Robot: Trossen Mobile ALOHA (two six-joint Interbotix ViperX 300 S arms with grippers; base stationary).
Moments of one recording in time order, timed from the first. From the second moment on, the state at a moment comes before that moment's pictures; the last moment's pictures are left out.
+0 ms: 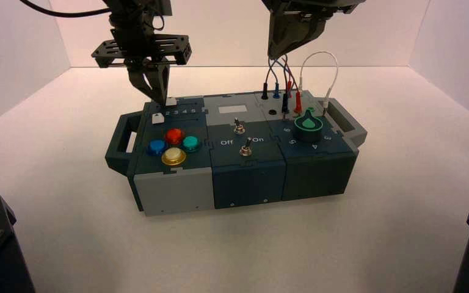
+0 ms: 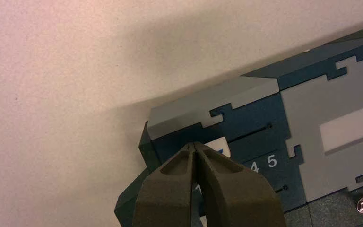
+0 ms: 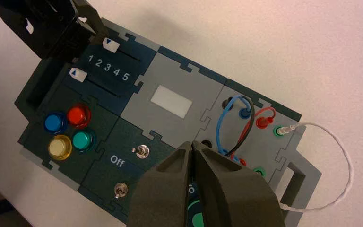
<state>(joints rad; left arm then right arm) -0.45 0.11 0.69 -0.07 0.55 -0.21 0.66 -0.24 0.78 0.11 0.46 -0.03</state>
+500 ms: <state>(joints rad) -0.50 0.12 0.65 -0.07 0.56 -0.22 0.66 -0.23 0.78 0.11 0.46 -0.03</state>
